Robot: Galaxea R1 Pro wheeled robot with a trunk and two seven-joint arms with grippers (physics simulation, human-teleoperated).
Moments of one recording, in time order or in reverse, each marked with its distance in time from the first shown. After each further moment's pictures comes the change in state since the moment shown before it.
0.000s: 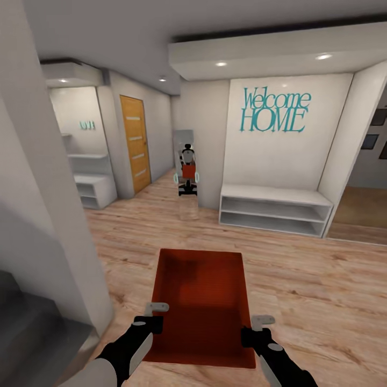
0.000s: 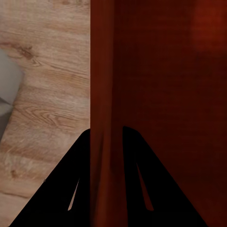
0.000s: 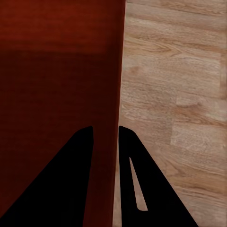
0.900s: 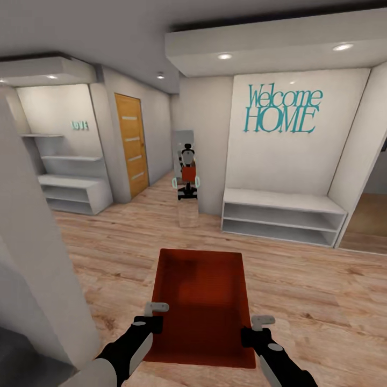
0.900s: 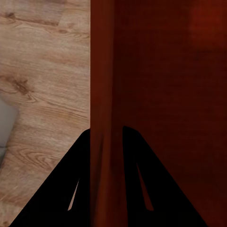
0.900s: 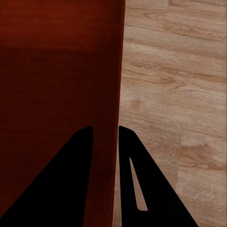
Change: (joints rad) left arm 0.000 0.000 0.000 0.000 0.000 0.000 0.000; right arm 0.000 0.000 0.000 0.000 0.000 0.000 0.000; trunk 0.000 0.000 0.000
